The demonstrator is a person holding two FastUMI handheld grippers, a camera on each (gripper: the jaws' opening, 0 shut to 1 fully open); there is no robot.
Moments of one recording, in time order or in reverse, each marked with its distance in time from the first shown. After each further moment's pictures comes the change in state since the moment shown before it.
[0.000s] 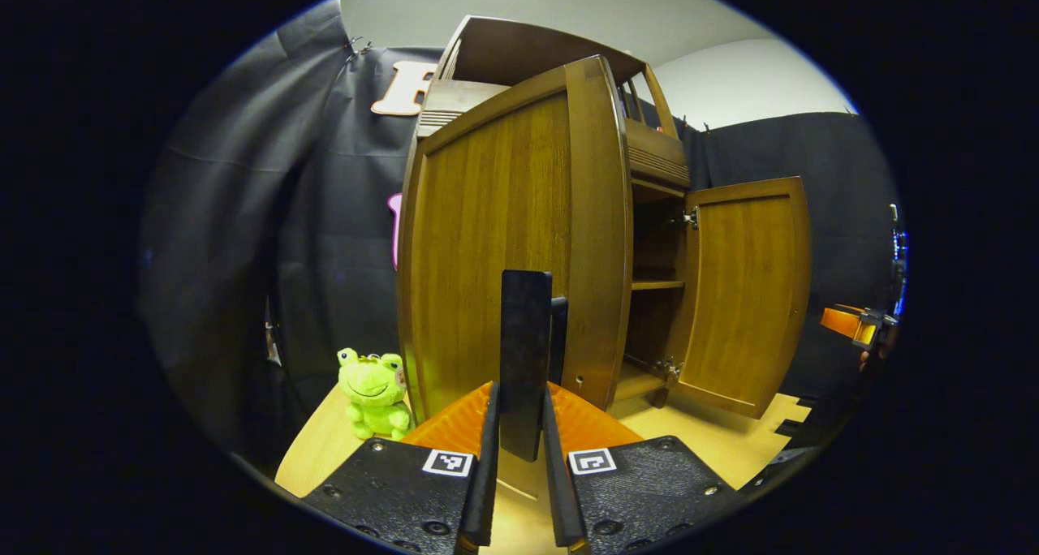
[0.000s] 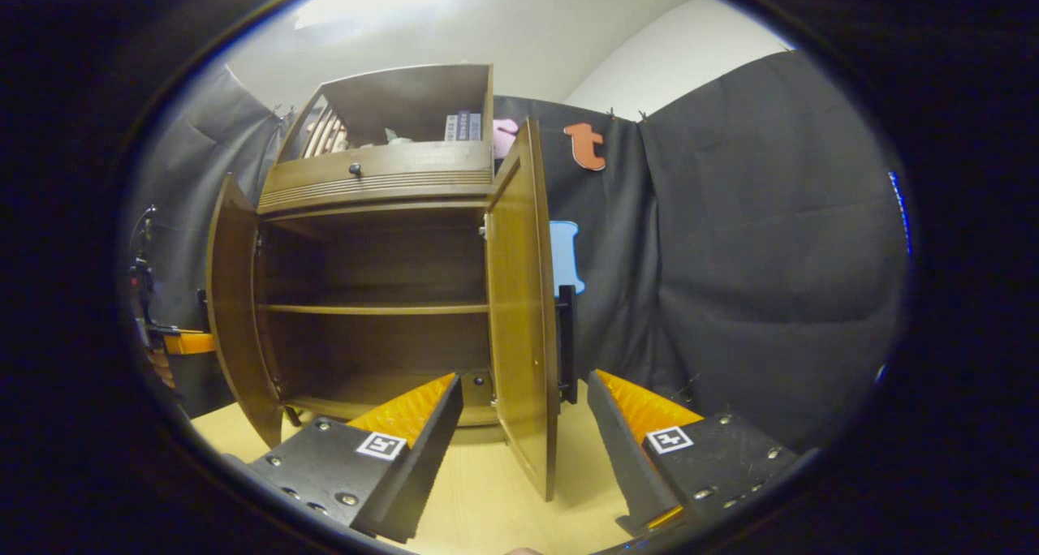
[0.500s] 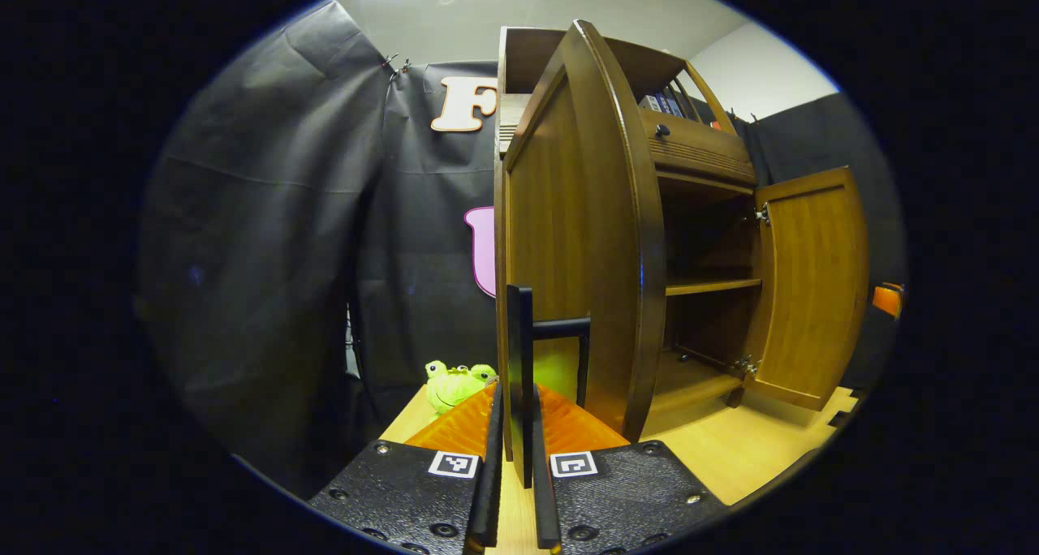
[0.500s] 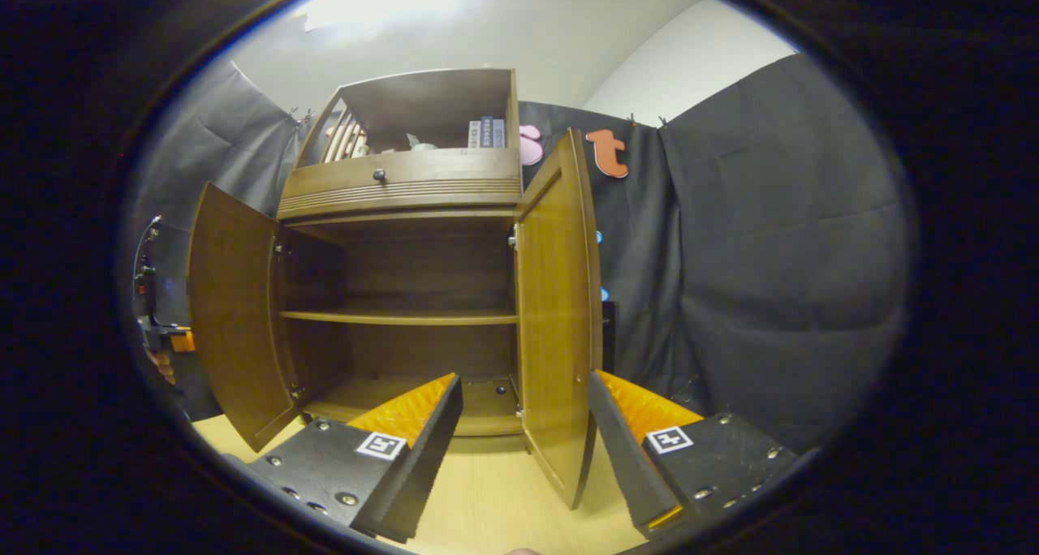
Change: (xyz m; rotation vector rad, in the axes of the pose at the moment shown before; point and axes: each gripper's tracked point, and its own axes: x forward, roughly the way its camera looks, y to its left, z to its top) left arm -0.018 0.080 0.006 0.032 -0.022 0.202; right arm 0.005 0.037 0.014 -0.008 -0.026 0.066
